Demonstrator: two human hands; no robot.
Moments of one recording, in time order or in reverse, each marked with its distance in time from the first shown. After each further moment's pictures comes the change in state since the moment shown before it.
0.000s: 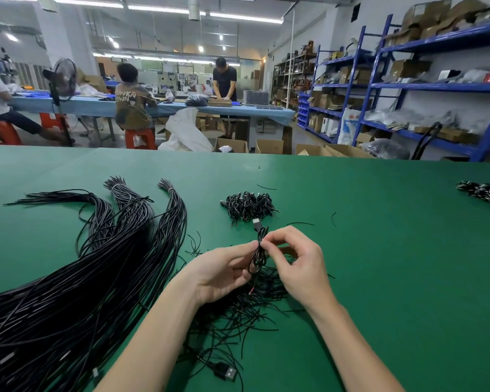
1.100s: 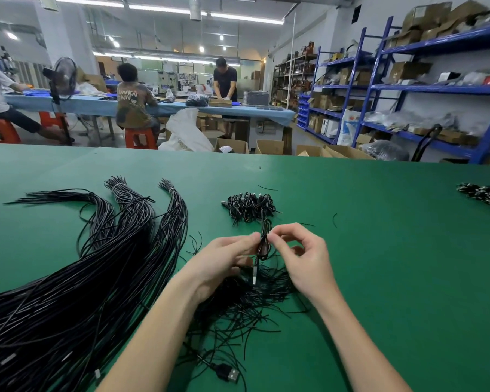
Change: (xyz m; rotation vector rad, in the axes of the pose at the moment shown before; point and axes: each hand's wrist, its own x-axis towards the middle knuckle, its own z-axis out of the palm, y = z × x) left_hand 0.004 0.004 -0.009 0.462 0.041 0.244; right_hand 0.008 -0.005 -0.002 0.129 0.021 0.264
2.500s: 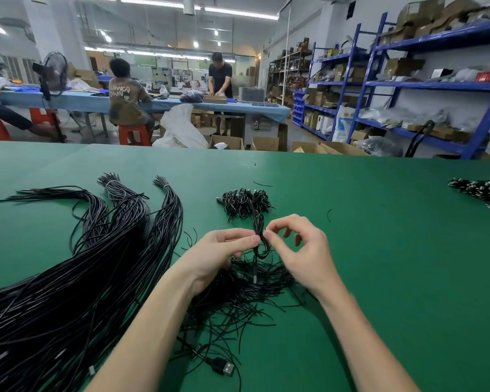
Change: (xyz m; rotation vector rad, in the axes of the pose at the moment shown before) left_hand -0.006 0.006 0.002 0.105 0.059 0.074; right_hand 0.002 -0.004 -0.015 -0.231 -0.050 -0.181
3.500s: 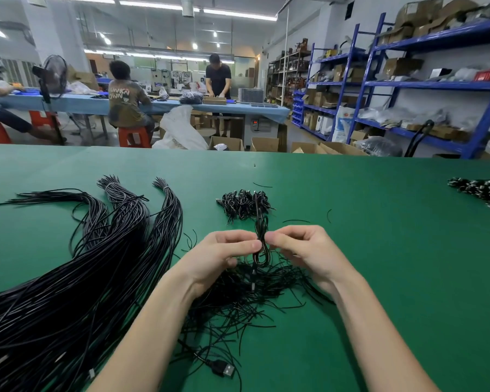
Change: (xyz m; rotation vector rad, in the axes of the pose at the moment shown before) left_hand -0.004 0.003 0.001 -0.143 -0.122 0.054; right_hand 0.013 -0.016 -0.018 0.566 -0.268 0.593
